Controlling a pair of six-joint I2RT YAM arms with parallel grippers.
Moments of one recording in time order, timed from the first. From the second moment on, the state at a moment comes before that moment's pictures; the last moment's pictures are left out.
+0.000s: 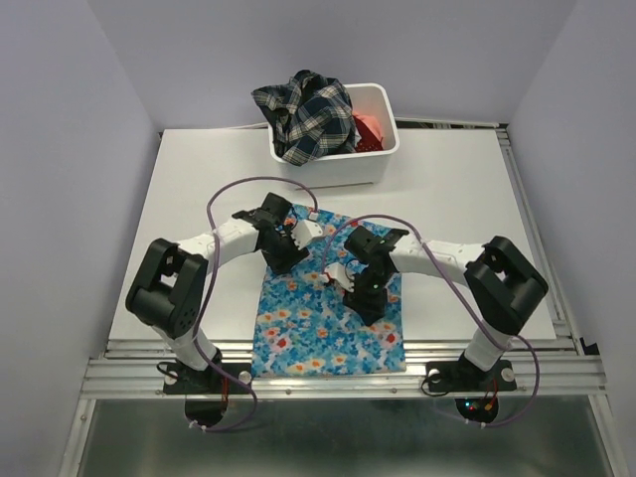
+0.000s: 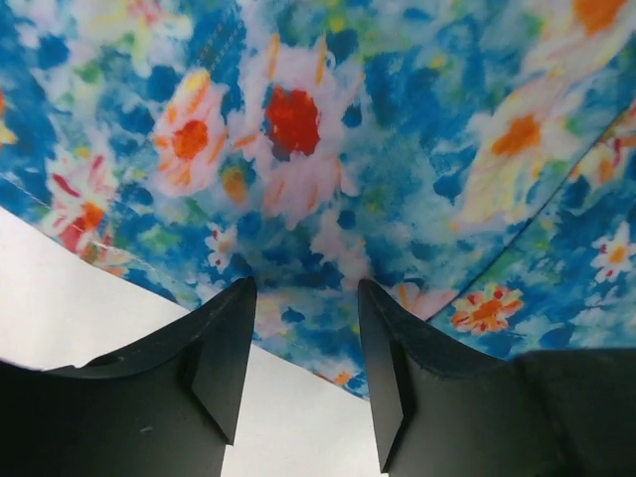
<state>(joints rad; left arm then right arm) -0.49 1.63 0.99 -0.53 0.23 0.60 0.78 1.72 1.04 -0.81 -0.47 -0.58</state>
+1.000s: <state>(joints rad) -0.37 1.61 1.36 -0.75 0.35 0.83 0.22 1.87 1.46 -0.84 -0.49 -0.63</state>
